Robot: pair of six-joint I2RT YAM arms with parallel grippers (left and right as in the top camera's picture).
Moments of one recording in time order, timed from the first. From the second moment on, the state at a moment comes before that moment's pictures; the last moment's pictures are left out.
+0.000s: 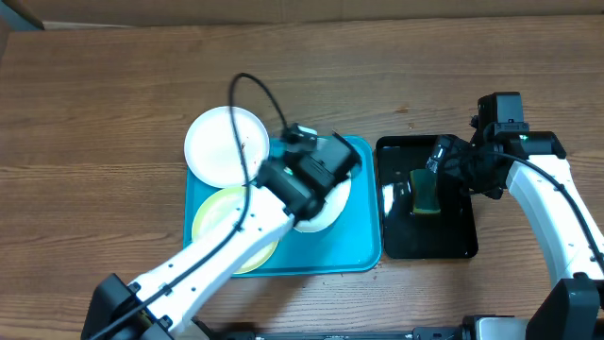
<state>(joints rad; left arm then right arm) -0.78 1.57 1.30 -1.08 -0.59 -0.52 0.00 1.51 1.11 -0.90 -0.09 0.41</state>
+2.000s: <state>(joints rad) -0.19 1.57 1.30 -0.93 -0.20 -0.50 0.00 1.51 1.11 -0.90 -0.09 0.41</state>
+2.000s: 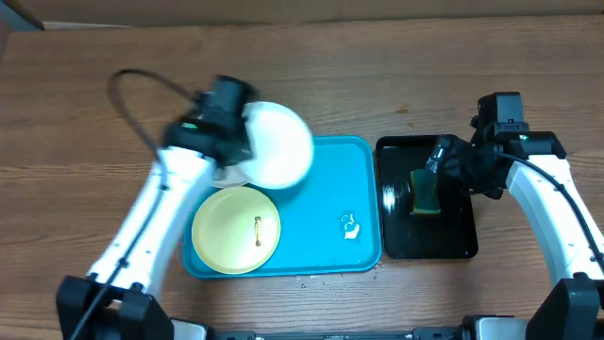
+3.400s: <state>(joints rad) 0.70 1.75 1.09 -0.46 0.20 -0.40 0.00 1.51 1.11 -0.90 -0.09 0.41</state>
